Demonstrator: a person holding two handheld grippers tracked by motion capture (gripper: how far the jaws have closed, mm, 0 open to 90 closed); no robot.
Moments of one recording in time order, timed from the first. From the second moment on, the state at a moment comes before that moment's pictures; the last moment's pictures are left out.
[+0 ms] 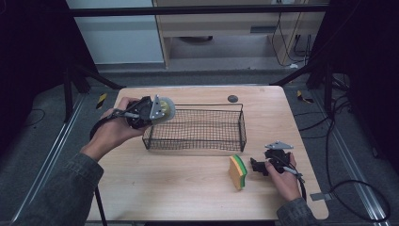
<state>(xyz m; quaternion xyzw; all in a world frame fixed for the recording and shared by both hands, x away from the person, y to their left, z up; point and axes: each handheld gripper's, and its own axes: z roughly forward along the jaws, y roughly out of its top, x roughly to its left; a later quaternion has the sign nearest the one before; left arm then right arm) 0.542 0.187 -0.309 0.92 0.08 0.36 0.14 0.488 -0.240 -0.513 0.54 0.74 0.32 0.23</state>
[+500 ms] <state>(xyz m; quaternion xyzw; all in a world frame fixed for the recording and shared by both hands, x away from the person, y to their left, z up) 0.548 0.172 -0.324 0.93 0.03 0.35 0.10 0.488 -0.240 -0.513 0.54 0.75 0.32 0.23</state>
